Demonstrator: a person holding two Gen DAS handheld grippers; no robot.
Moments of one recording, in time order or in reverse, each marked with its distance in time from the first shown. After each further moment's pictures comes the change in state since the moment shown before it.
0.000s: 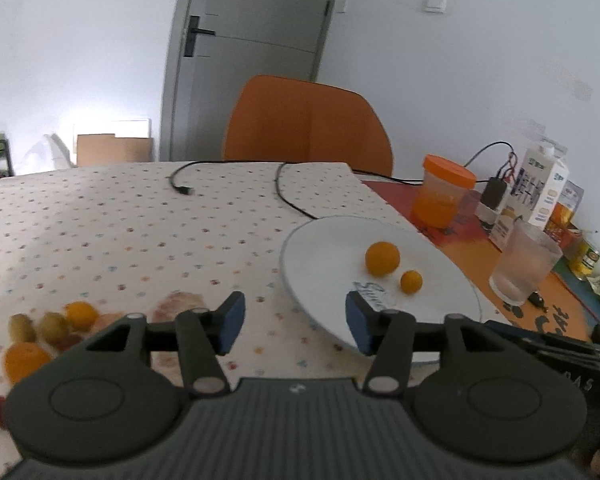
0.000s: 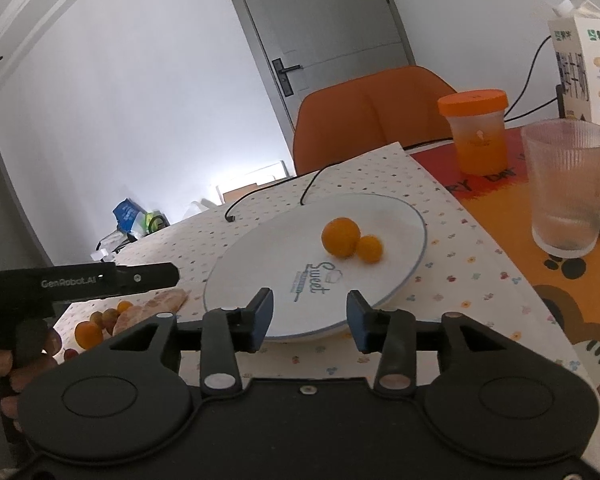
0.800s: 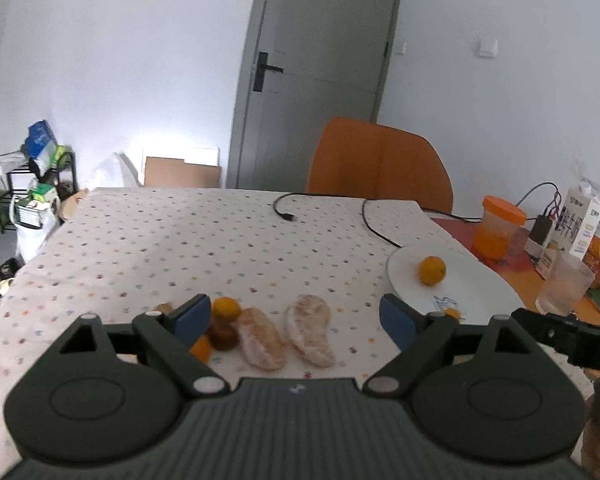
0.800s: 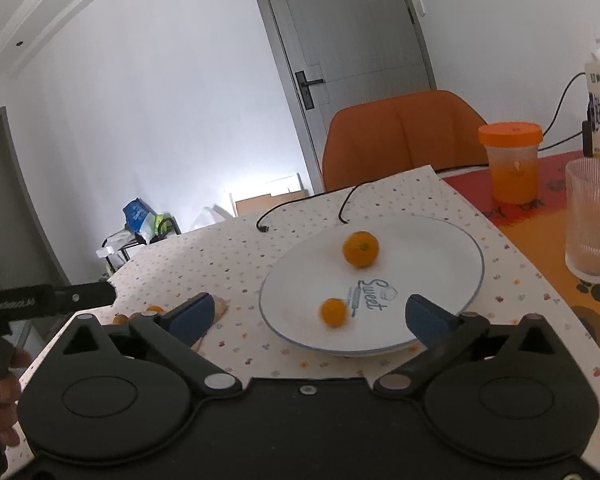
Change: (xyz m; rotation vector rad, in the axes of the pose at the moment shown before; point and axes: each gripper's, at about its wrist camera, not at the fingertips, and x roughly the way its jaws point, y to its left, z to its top) left arm -0.078 0.061 -0.020 -0.059 -0.120 0.160; right arm 0.000 0.053 0.001 -0.072 -0.046 0.005
